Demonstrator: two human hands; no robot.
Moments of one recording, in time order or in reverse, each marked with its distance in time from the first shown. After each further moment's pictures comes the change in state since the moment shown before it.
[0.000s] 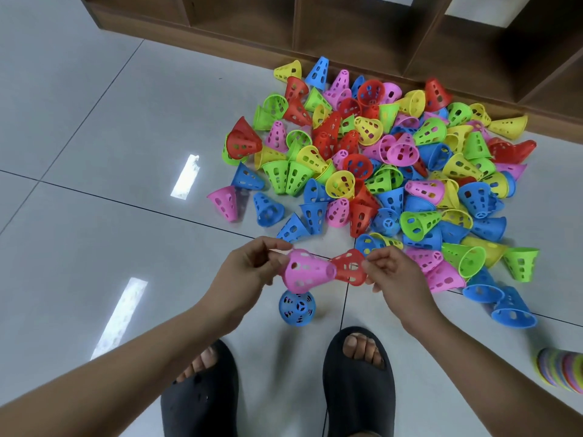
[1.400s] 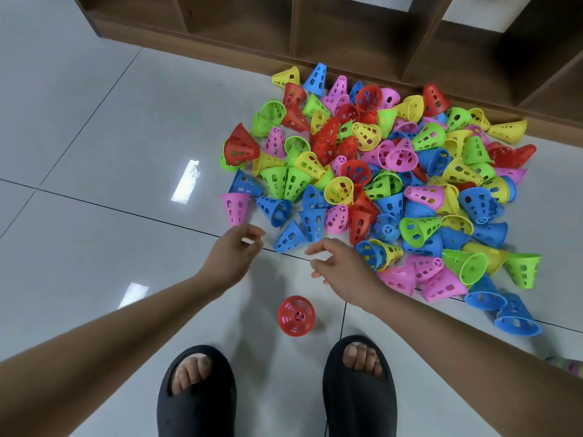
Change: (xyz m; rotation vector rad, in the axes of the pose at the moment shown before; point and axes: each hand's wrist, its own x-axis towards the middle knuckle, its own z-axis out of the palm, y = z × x) left_hand 0.078 -0.033 -0.039 0.503 0.142 0.013; right_hand 0.032 -0.036 0.067 -0.260 -0.339 -0.110
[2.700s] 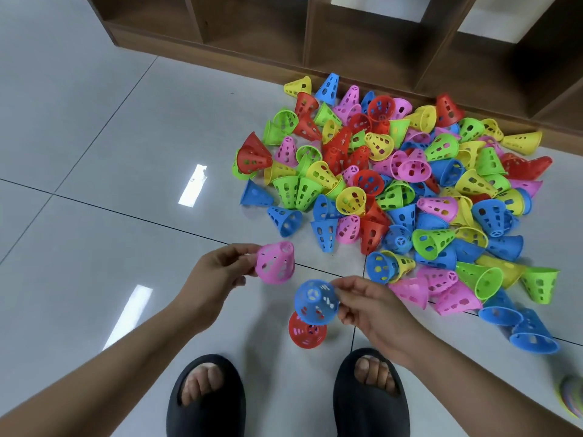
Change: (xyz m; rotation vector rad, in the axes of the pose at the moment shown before) left_hand -0.045 0.009 -0.042 -0.517 -0.095 -0.111; right_hand -0.049 0.010 -0.002 0.802 -0.099 0.221
